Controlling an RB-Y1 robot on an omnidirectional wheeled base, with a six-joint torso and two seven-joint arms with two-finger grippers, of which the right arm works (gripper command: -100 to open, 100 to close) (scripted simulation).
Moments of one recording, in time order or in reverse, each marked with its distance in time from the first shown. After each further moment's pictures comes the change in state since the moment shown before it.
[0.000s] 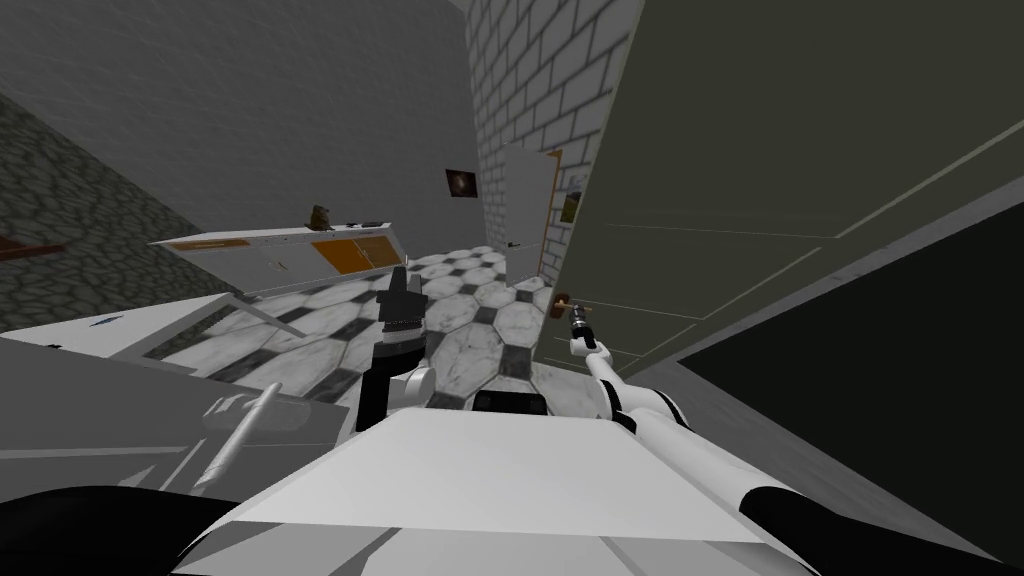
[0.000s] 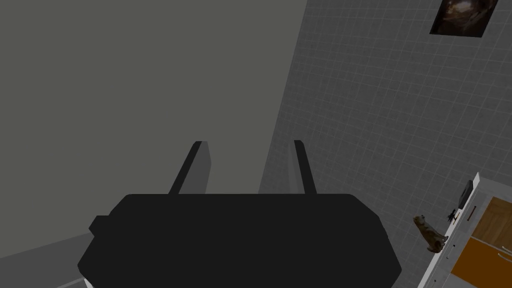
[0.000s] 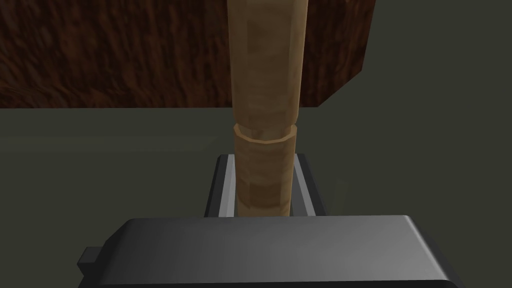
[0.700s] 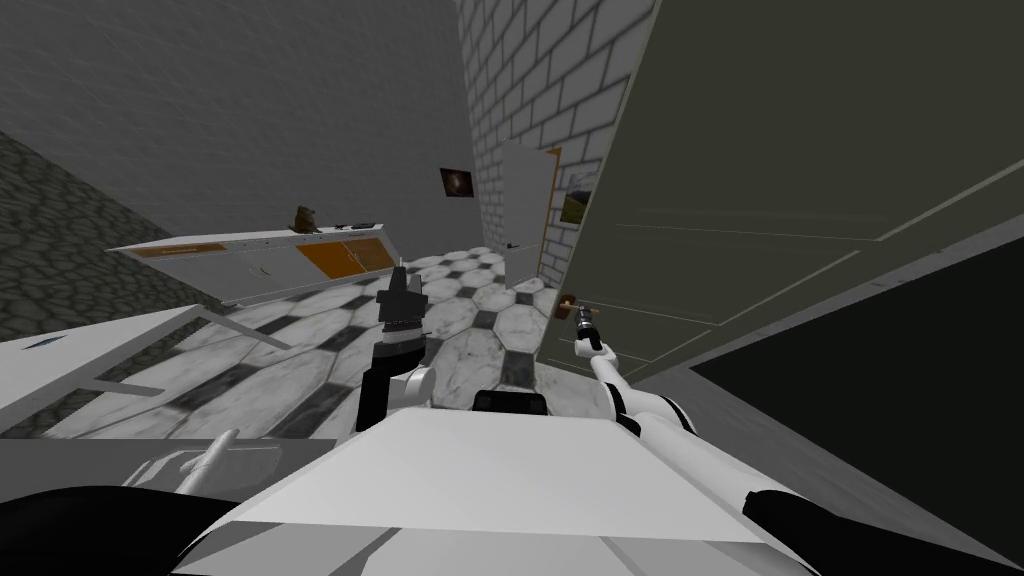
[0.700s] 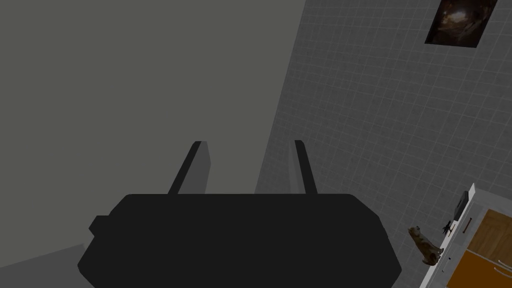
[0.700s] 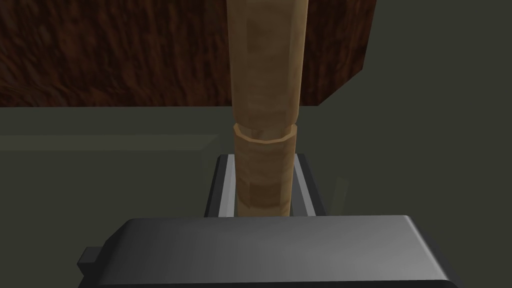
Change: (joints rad) arm 0.030 -0.020 -0.036 -0.040 -0.016 0.023 0.009
